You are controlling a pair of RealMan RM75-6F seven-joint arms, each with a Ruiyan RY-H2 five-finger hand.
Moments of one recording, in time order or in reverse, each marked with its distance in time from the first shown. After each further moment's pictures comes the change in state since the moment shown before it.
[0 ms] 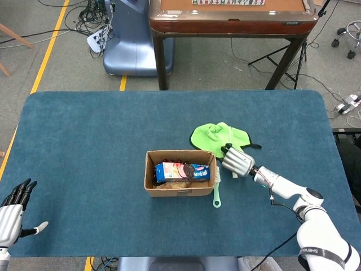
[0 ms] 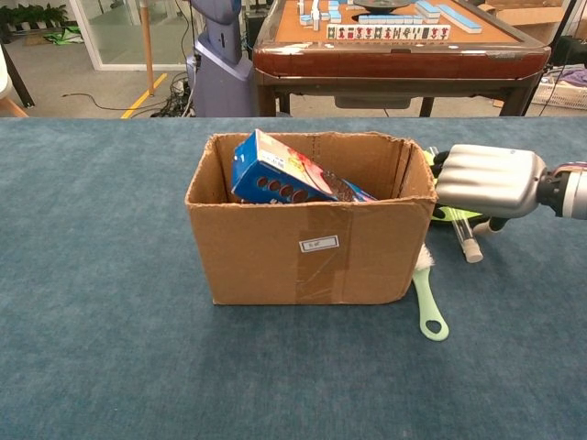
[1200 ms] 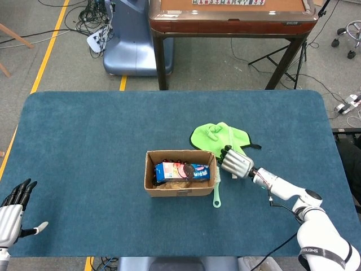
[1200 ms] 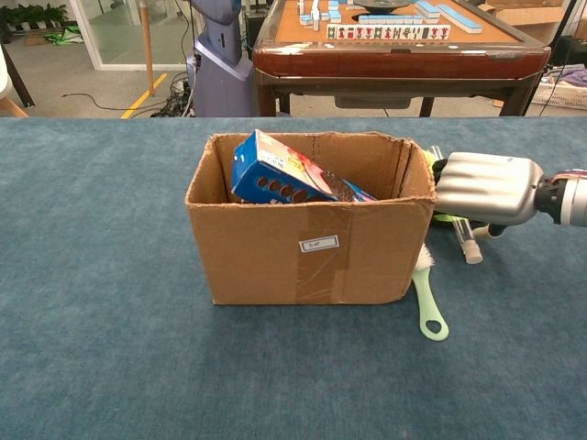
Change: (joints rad) left arm 0.002 0.003 0.001 -0.002 0.005 0.002 -0.004; right arm -0.004 0.008 -0.006 -0.028 0.001 -0.013 -0.023
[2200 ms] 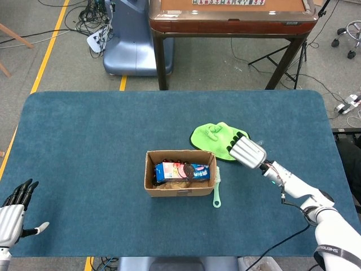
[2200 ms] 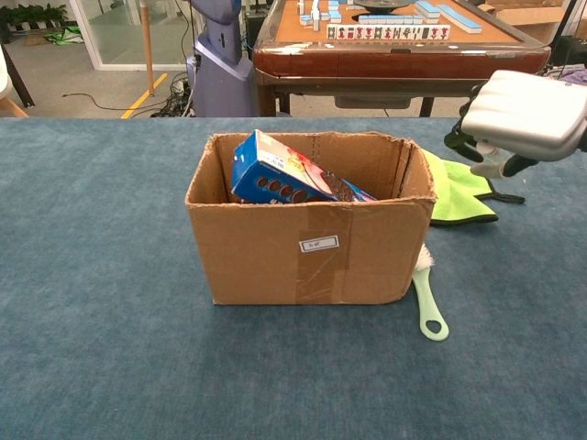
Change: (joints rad) left arm -0.004 -0.002 0.001 -0.003 -0.003 -0.009 0.015; right arm -0.021 0.140 0.127 -0.181 0.090 0.184 -0.040
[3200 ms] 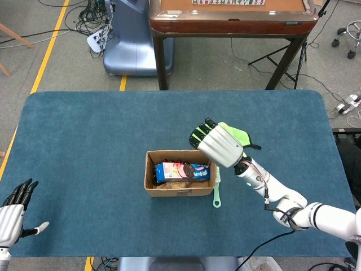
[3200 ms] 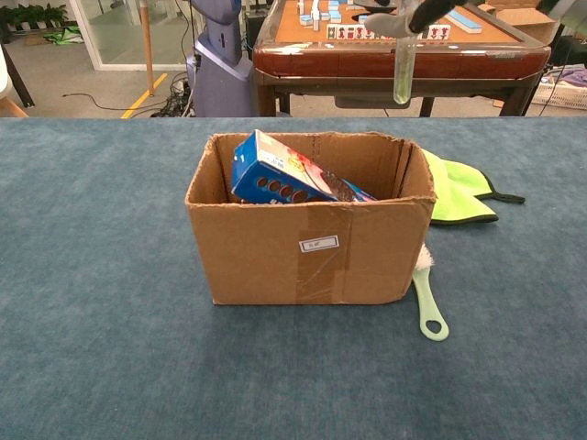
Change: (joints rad) left arm 0.000 0.003 0.001 0.002 0.006 0.004 -0.009; right arm 0.128 0.310 0.278 -0.923 0.075 -0.010 -0.335
